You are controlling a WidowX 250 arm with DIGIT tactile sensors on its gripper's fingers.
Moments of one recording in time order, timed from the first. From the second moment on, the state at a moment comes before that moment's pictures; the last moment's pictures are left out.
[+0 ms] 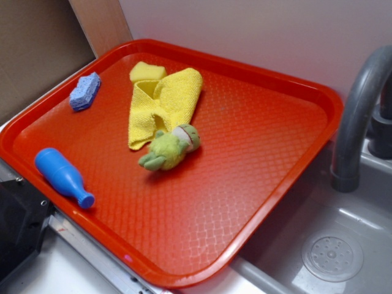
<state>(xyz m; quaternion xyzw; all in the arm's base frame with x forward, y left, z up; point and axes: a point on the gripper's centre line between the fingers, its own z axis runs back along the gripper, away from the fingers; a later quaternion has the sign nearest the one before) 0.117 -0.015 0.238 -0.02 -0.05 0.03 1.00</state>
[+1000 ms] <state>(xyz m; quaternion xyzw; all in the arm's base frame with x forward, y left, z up) 0.174 0.051 0.185 -0.05 -0.06 0.33 0.94</state>
